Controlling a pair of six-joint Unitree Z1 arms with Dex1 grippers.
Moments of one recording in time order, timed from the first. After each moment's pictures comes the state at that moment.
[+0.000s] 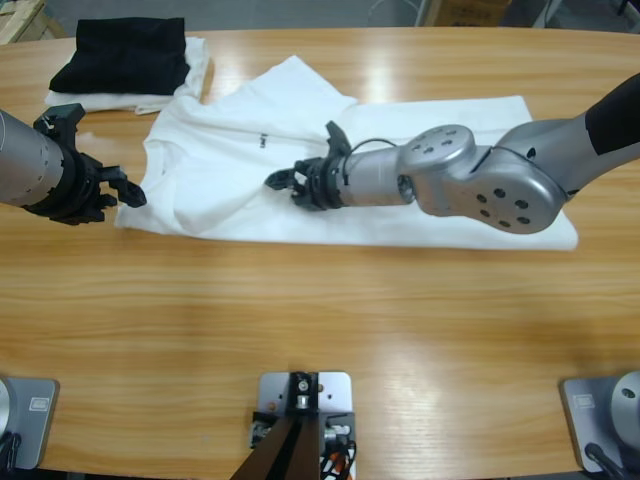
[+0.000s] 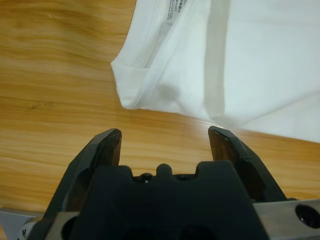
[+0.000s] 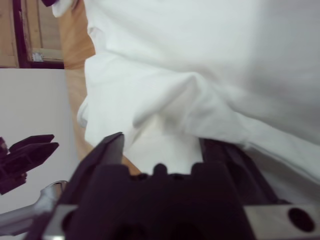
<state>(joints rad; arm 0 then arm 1) -0.78 1.67 -1.10 0.83 0.25 -0.90 0.81 2.14 -0.84 -0.66 0.31 1.04</state>
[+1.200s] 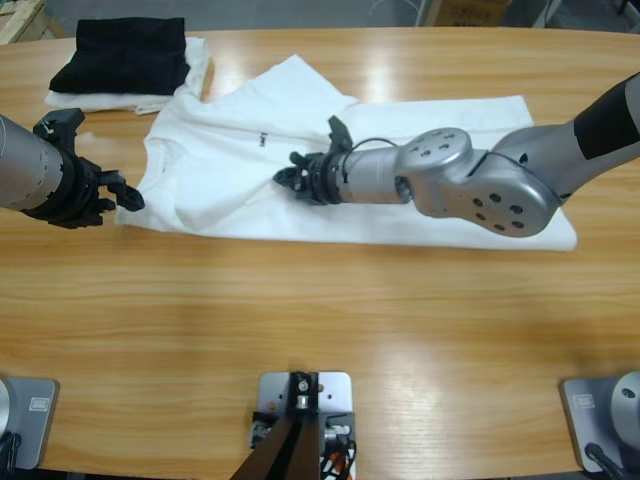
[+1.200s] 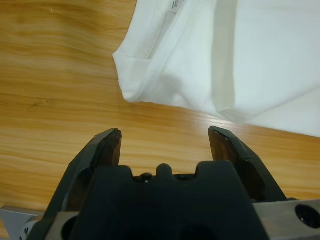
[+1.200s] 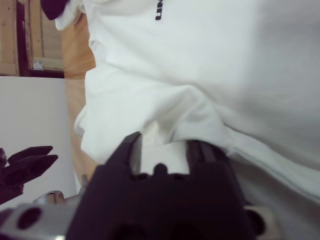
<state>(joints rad) -0.78 1.67 -1.09 0.83 0.25 -0.90 0.81 2.16 -0.82 -0.73 0.26 1.02</state>
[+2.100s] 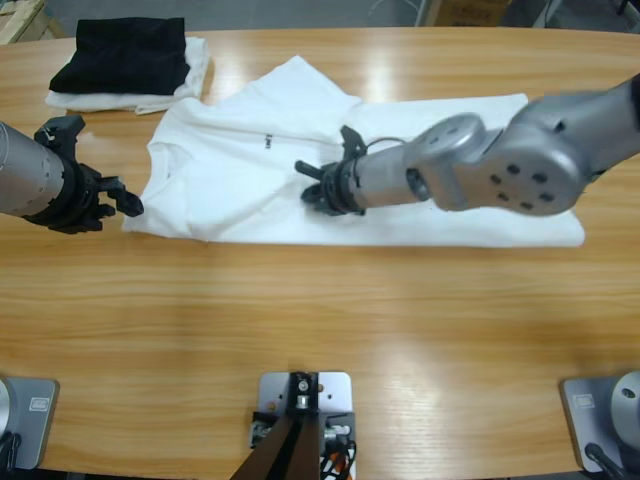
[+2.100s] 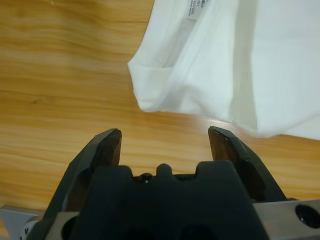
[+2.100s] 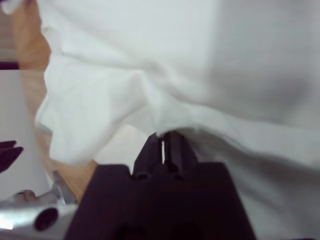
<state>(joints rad) -0.78 1.67 -1.06 0.81 0.25 -0.90 0.80 2.04 -0.91 -0.31 0.24 0.95</state>
